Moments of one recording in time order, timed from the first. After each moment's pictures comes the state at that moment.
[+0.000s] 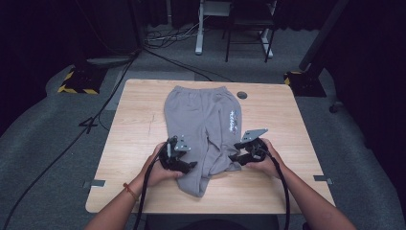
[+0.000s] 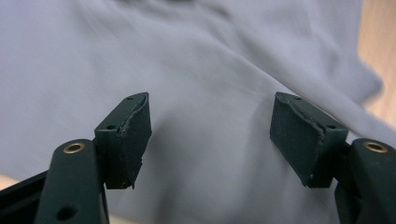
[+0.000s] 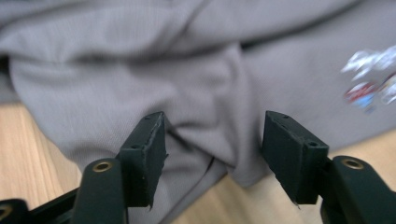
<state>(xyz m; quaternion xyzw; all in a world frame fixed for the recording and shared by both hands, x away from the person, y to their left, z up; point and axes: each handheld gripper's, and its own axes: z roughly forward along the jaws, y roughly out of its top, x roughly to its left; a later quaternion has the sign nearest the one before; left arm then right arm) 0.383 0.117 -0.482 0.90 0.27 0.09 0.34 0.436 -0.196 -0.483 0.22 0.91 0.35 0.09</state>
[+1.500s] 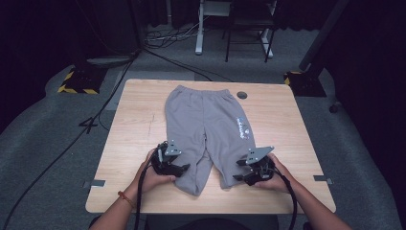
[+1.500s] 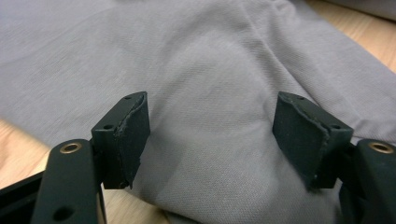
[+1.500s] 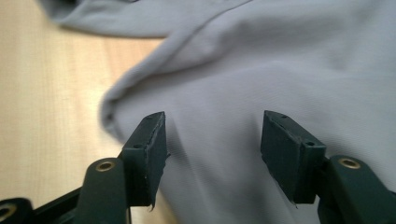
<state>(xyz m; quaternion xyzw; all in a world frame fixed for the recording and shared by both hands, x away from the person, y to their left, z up) 0.386 0.143 -0.498 0.88 0.30 0.12 0.35 0.378 -0.207 -0.479 0.14 0.92 0.35 0.06</state>
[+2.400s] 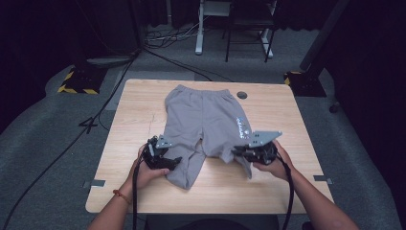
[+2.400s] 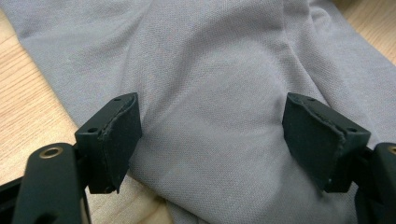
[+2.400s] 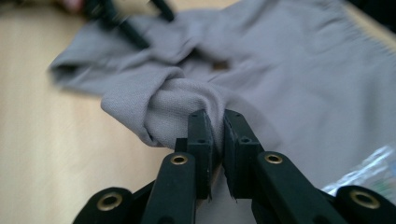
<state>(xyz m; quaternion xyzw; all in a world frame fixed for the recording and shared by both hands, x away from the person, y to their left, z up) 0.402 0.168 -0.502 0.85 0.36 0.14 0.35 0.408 -0.201 -0.417 0.15 0.89 0.42 0.13</state>
